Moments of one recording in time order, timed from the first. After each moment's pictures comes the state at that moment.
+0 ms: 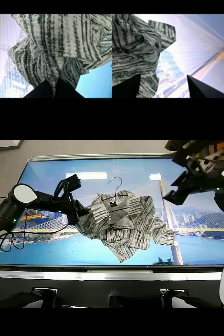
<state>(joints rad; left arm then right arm) -0.28 -1.30 1.36 0.96 -1.17 -0.49 -0.10 -1.35 1.62 -1.09 1.32 0.39</state>
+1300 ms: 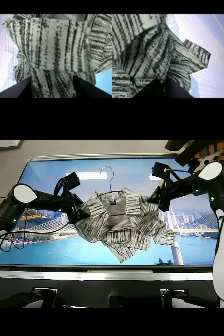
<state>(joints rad) -0.28 -1.30 1.36 0.96 -1.13 -0.54 0.00 -1.42 1.62 -0.96 1.42 0.22</state>
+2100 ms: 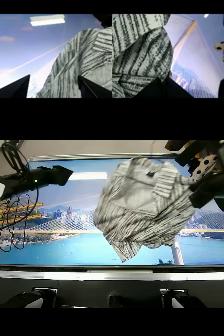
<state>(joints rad) -0.17 -1.17 1.42 0.96 -0.74 -1.33 0.00 -0.98 1.62 -1.49 1.37 0.93</state>
